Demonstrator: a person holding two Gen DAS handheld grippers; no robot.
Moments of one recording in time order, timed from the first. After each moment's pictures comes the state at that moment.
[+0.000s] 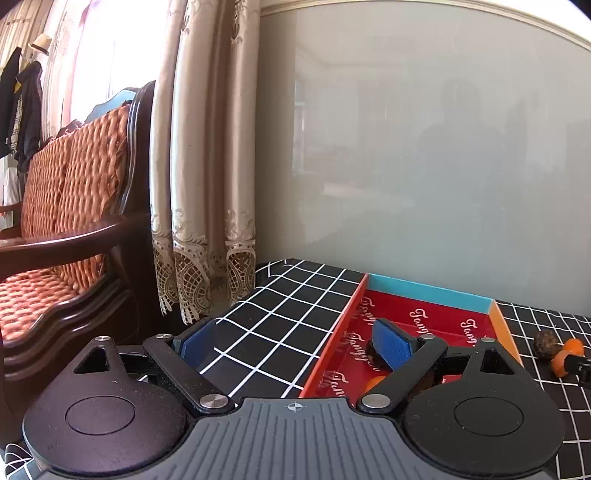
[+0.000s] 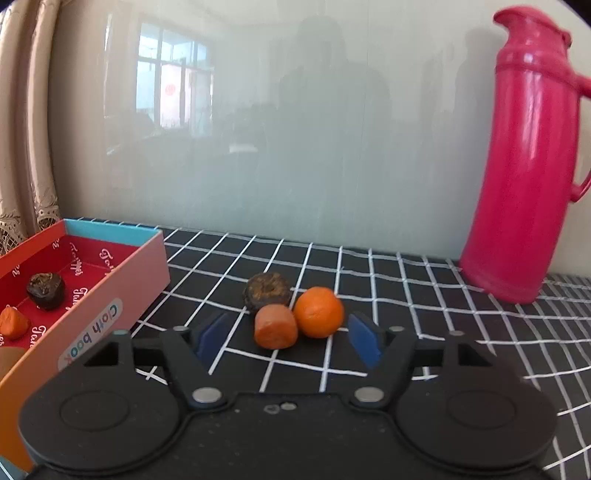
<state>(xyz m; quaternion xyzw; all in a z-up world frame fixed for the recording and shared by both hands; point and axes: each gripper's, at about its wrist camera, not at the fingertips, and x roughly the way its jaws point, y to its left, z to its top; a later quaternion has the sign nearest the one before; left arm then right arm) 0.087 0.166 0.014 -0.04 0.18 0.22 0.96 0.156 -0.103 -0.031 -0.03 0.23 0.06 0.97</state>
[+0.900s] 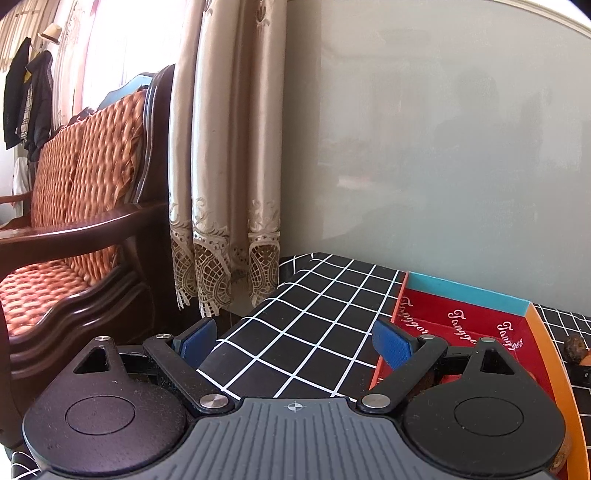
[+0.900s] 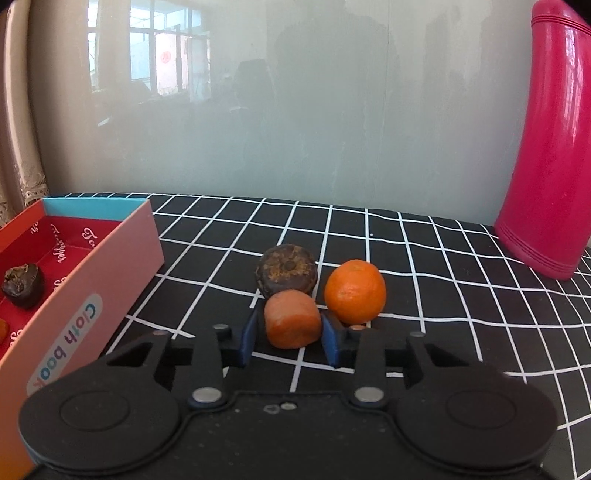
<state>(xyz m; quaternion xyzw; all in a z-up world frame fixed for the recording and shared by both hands) 0.097 0.202 0.009 -0.05 0.19 0.24 0.95 0.195 -0.088 -0.047 -0.02 0.29 0.06 0.95</state>
